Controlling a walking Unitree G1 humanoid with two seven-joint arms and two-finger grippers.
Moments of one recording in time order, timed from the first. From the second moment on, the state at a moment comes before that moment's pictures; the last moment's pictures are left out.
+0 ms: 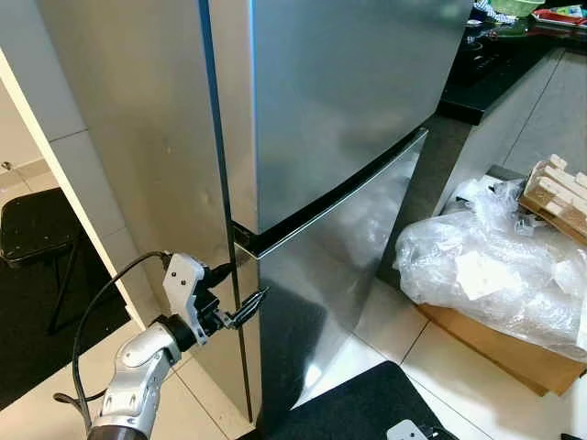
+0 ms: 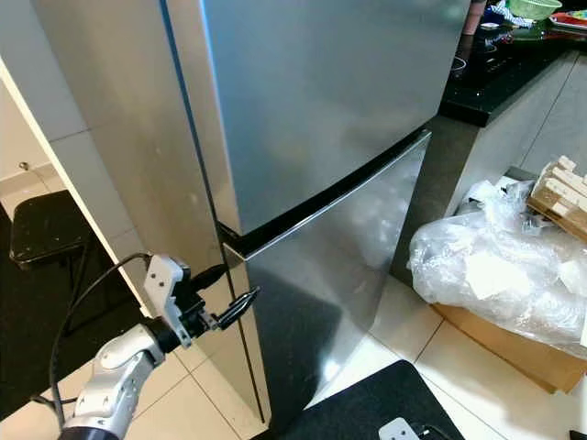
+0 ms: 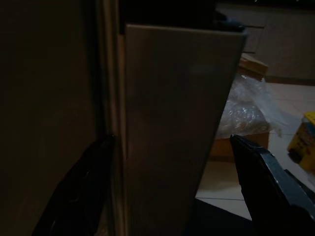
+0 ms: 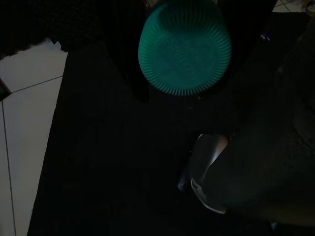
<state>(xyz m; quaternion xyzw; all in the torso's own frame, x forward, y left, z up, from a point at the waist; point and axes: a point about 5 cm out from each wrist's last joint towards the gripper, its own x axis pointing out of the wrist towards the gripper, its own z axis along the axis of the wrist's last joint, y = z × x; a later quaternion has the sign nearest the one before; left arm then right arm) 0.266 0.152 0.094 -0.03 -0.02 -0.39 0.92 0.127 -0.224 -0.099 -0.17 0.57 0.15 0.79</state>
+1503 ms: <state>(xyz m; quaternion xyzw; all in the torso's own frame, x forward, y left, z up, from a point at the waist) 0.251 0.134 0.100 -0.08 -0.03 -0.45 0.89 0.127 -0.224 -0.100 -0.17 0.57 0.15 0.79</state>
